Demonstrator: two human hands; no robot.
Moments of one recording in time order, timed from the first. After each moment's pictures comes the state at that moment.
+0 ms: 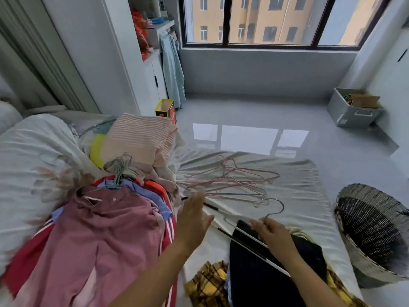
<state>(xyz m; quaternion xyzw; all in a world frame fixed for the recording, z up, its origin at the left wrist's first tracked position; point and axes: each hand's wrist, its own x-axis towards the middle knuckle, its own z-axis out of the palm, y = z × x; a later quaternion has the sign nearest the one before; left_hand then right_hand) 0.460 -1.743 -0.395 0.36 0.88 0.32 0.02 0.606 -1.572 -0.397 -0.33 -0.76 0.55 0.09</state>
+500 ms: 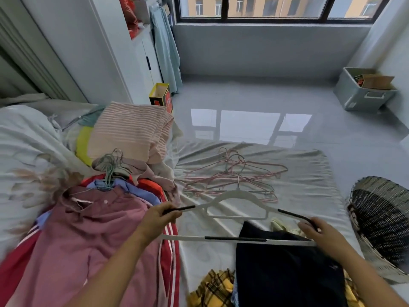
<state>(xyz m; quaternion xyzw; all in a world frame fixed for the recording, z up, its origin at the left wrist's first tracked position) 0.347 -1.778 -0.426 0.21 0.83 0.44 0.27 0.603 -1.457 -0.438 -0.41 -0.78 0.47 -0.02</state>
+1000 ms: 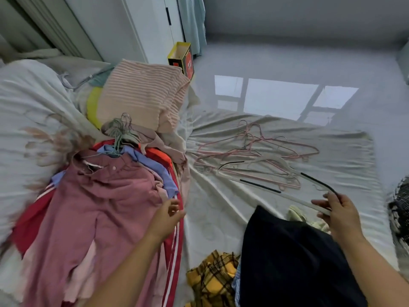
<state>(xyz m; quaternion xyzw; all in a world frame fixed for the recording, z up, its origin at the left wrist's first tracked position) 0.383 -1.766 -0.500 0.00 0.85 0.44 0.29 0.547 -1.414 -0.513 -0.50 -0.56 0.64 0.18</state>
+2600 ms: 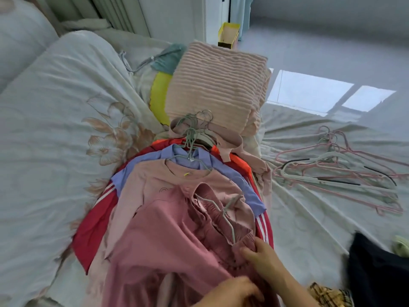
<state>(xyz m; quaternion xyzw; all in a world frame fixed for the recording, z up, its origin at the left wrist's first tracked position) 0.352 -1.991 -0.699 0.20 0.67 0.34 0.63 0.337 -1.818 -0.551 -0.34 -0.72 0.57 -0.20</state>
